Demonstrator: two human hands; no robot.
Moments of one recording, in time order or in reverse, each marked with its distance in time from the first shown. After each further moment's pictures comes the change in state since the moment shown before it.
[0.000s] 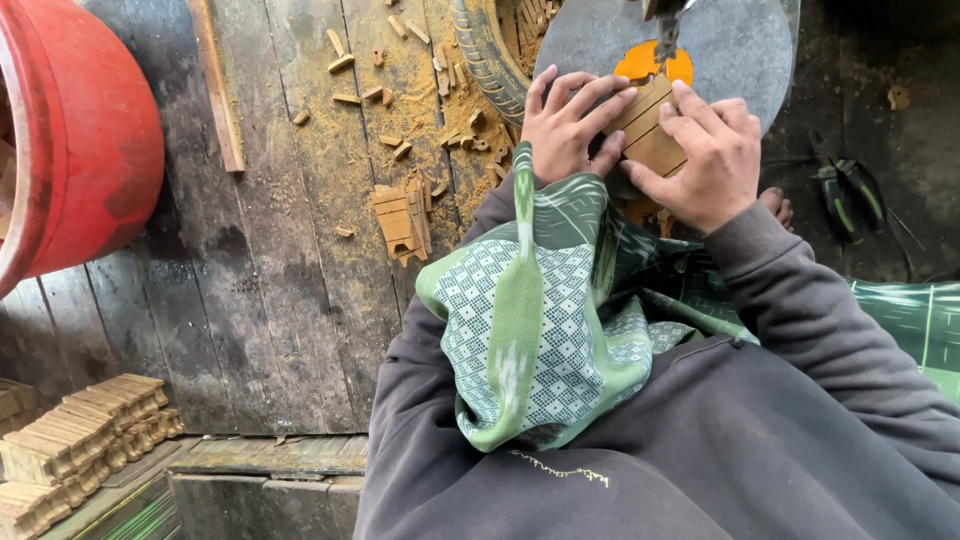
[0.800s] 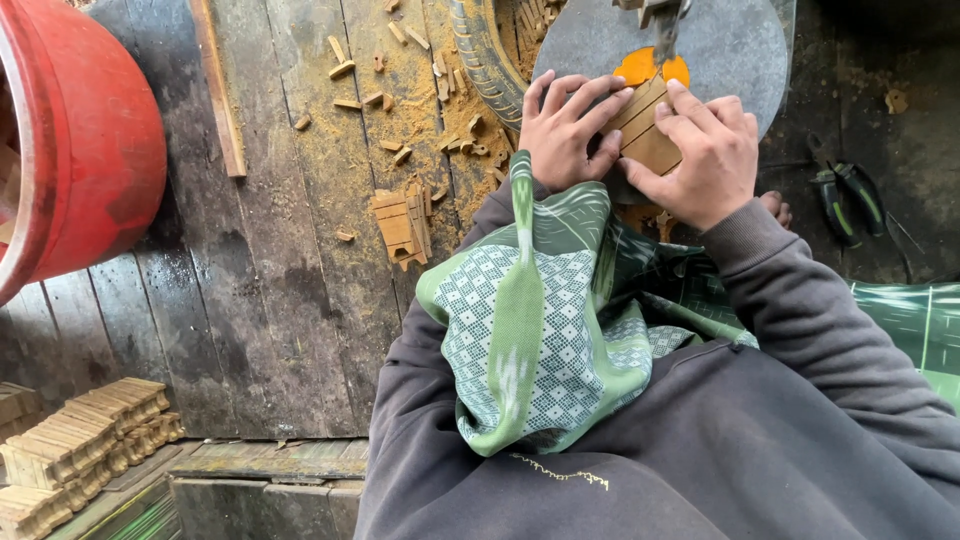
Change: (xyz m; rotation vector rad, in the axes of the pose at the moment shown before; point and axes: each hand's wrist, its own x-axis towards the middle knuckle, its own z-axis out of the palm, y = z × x) left_hand 0.003 -0.002 0.004 0.024 0.004 -0.024; right_hand 0.008 0.001 0.002 -0.022 0.004 -0.011
